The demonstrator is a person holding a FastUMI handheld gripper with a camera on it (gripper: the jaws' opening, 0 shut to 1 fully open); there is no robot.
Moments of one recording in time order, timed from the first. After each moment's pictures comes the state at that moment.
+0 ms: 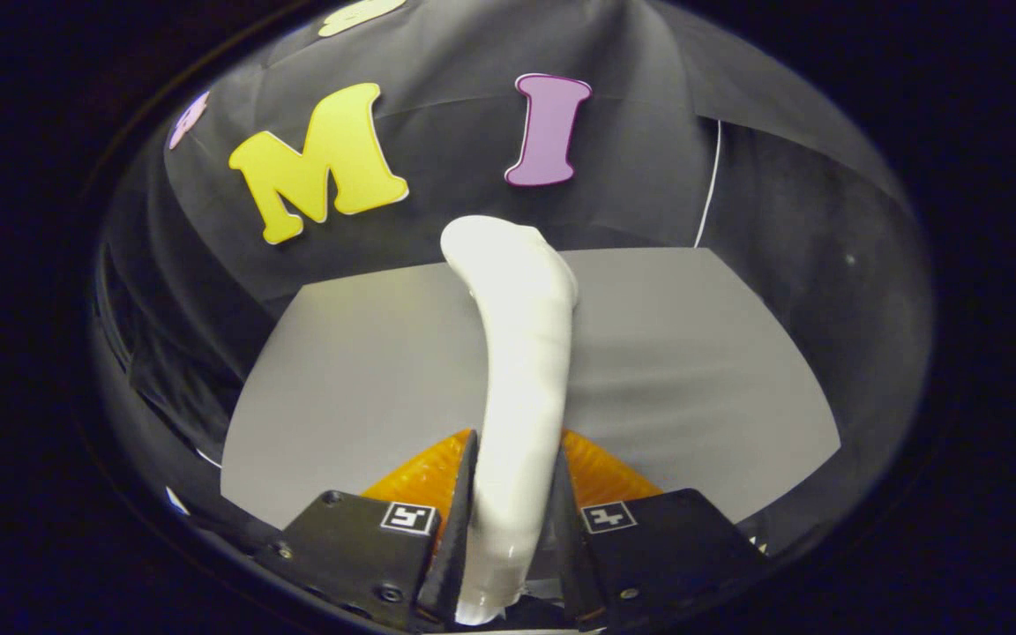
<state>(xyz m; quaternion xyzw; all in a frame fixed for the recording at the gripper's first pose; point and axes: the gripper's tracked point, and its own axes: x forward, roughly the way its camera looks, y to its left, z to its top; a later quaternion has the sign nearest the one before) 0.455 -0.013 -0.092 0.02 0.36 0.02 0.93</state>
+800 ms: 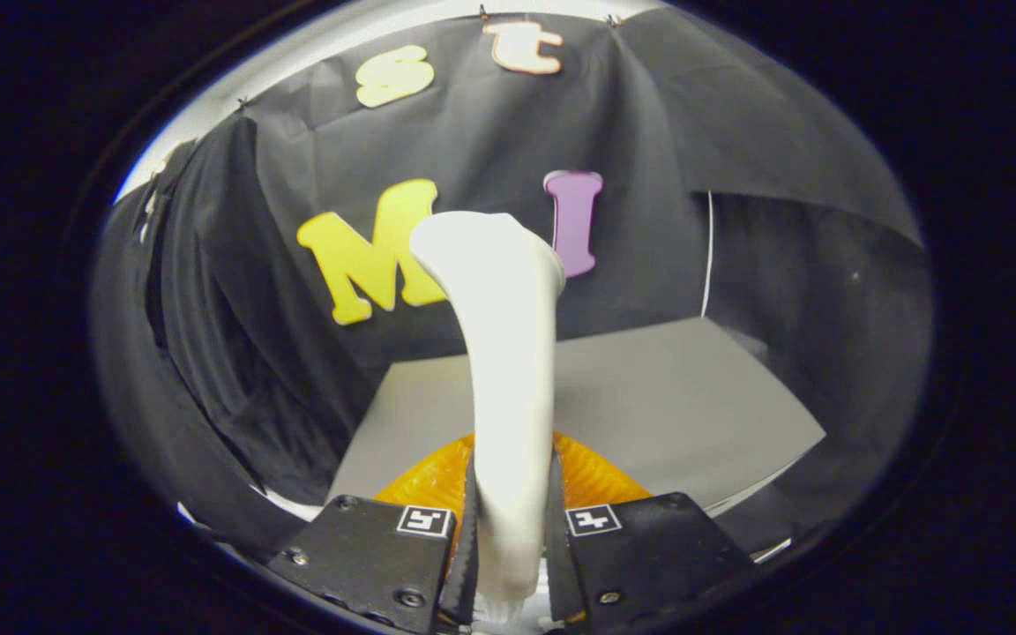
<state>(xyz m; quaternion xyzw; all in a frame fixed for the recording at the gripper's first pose) 0.372 0.038 0.019 0.06 0.18 0.05 0.98</state>
